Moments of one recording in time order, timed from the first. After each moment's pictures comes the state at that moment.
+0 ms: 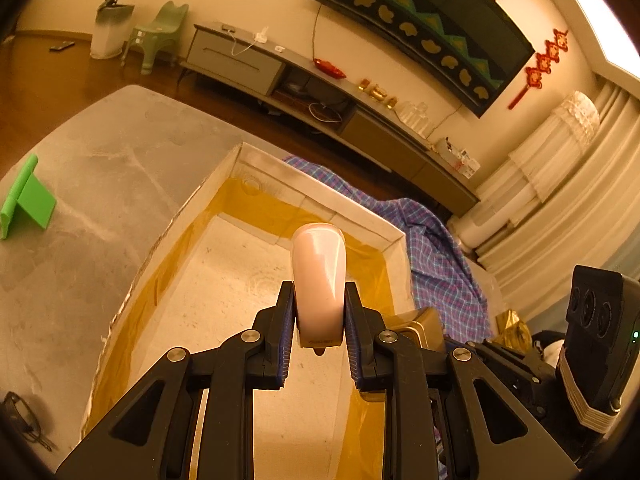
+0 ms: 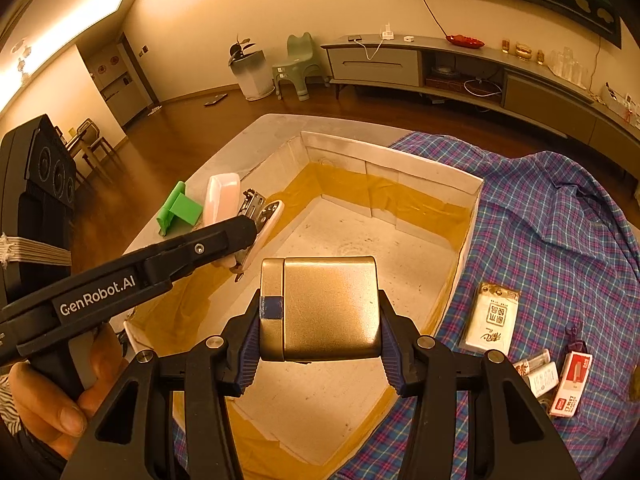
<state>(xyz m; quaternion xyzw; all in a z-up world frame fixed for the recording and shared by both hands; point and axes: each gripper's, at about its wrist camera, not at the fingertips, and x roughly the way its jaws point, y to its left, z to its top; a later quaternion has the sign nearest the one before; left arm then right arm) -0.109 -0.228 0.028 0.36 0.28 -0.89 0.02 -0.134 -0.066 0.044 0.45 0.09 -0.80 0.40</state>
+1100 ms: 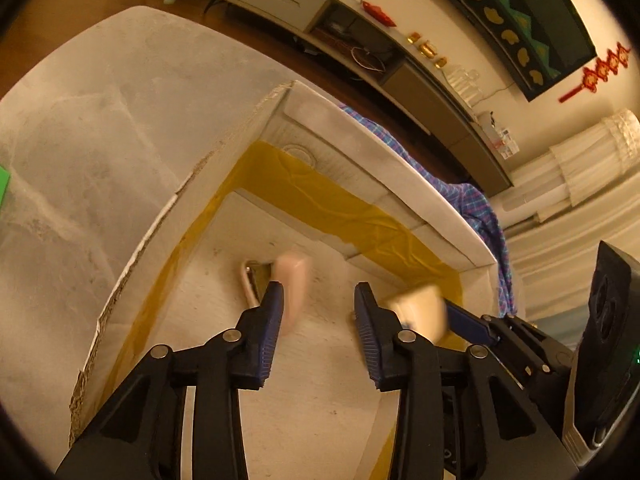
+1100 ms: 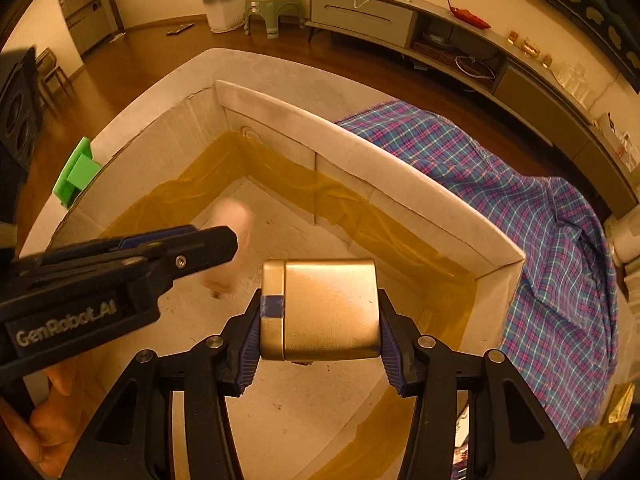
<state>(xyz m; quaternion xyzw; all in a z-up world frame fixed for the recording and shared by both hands) -0.199 -0.270 -0.043 0.46 0.34 -0.82 0.02 -0.223 -0.146 -0.014 0.49 0.22 -0.78 0.32</state>
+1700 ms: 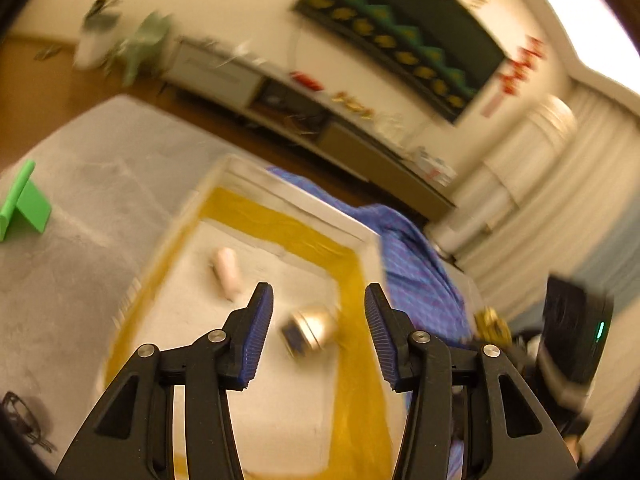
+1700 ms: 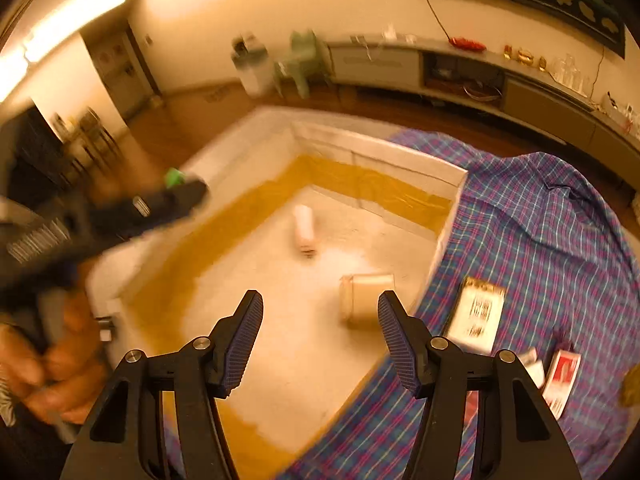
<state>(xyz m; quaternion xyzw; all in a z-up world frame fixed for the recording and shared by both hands) -0.057 -0.218 0.047 0.32 0.28 -0.91 -0.04 -0.108 -0.015 0.057 0.42 0.08 -0.80 0.42</state>
